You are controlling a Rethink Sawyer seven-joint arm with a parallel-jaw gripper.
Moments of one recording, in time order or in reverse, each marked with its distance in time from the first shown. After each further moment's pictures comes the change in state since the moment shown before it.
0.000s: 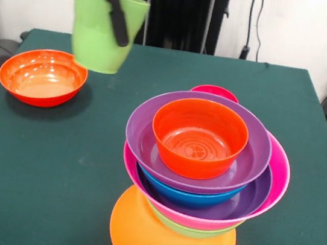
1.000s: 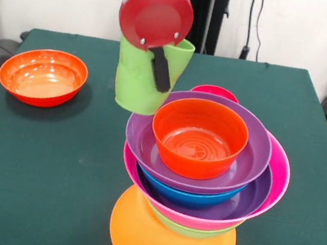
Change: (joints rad) arm 0.053 0.136 -0.068 -0.142 0.104 0.000 0.194
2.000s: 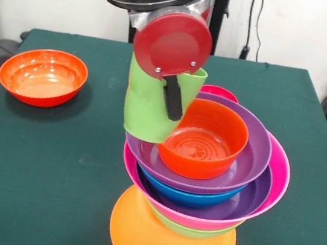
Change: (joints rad) arm 0.022 0.117 -0.107 -0.162 0.125 0.002 0.011
